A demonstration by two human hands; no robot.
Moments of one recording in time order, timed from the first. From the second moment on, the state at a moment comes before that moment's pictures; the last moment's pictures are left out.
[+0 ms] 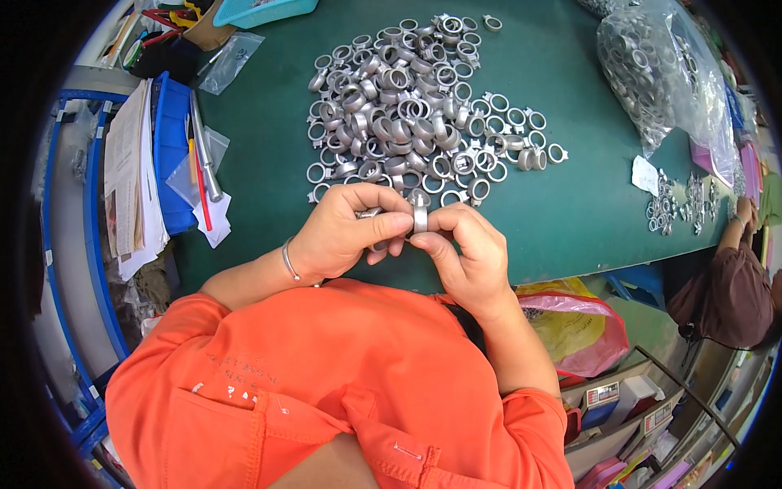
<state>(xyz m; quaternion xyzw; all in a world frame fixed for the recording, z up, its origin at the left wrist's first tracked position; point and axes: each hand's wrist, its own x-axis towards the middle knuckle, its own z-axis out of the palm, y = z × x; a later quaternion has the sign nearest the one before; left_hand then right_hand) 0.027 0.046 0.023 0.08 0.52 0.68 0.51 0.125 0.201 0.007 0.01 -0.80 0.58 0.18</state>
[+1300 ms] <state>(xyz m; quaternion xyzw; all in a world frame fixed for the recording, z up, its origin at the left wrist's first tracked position) 0.026 0.041 0.015 -0.01 0.39 0.70 0.59 0.091 0.221 -0.012 -0.03 -0.91 0.34 0.24</state>
